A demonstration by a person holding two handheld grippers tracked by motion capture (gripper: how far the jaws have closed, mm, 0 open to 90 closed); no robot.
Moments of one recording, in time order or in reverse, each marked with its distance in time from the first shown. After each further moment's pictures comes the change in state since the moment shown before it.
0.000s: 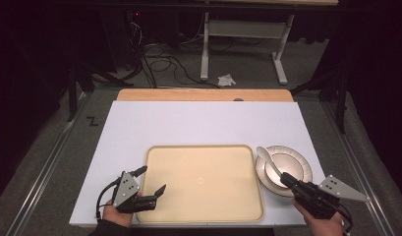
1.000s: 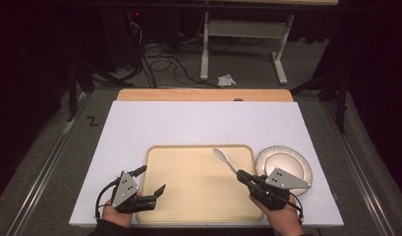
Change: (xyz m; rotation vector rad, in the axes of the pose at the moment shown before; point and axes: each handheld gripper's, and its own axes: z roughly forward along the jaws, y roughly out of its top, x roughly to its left) left arm 0.000 0.001 -0.002 -0.009 0.001 0.005; right arm 0.065 0.011 0.082 0.043 0.154 -0.123
